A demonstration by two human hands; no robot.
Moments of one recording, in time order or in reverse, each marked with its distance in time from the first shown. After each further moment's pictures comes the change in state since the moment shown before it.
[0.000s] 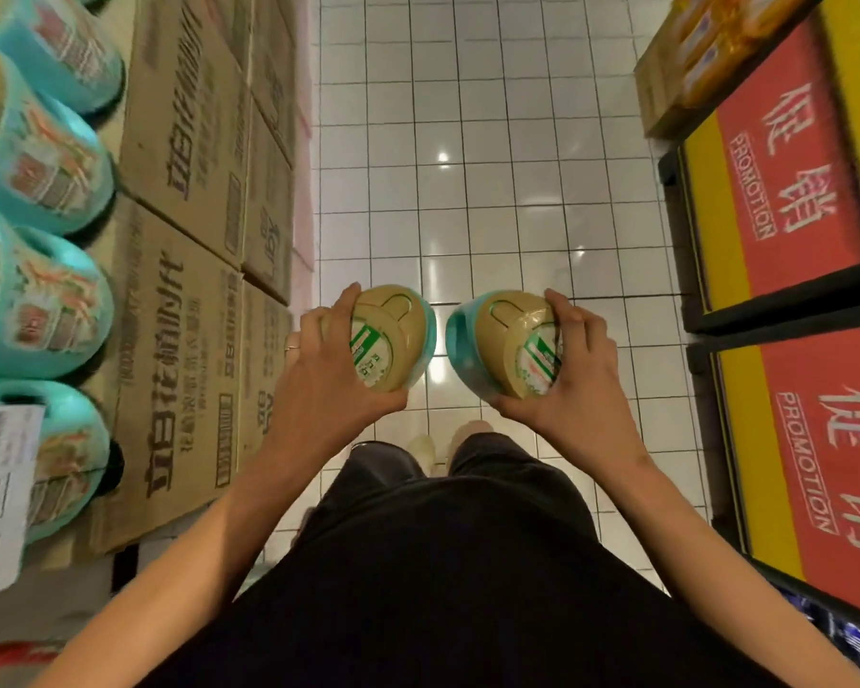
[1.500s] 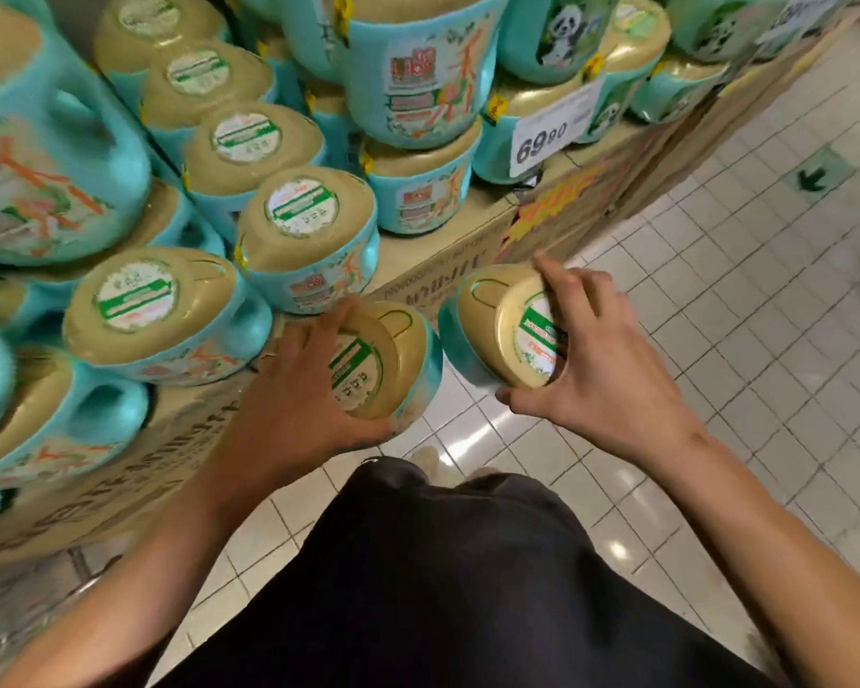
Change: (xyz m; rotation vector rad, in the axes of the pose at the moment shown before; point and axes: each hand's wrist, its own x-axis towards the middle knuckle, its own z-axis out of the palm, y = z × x) left_hand 0.351 -0.047 -0.211 -0.375 0.493 -0.691; right_hand 0.614 -0.369 0.032 -0.398 -0.582 -1.044
